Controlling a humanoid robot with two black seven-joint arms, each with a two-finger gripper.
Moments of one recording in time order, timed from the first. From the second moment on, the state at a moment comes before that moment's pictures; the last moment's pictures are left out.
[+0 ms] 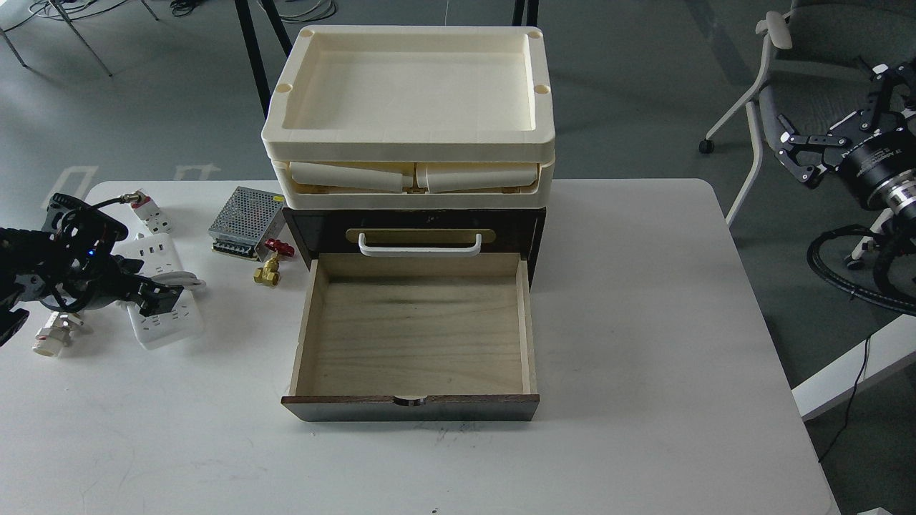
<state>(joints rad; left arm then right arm) -0.81 0.68 -0.30 -0.58 2.18 -0.24 -0.49 0.74 -0.62 0.74 0.65 0.26 0.49 0.13</state>
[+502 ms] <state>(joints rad) -0.79 0.69 -0.30 -0.58 2.18 -0.15 -0.49 0.73 -0.62 0.74 0.64 0.26 0.49 0.13</state>
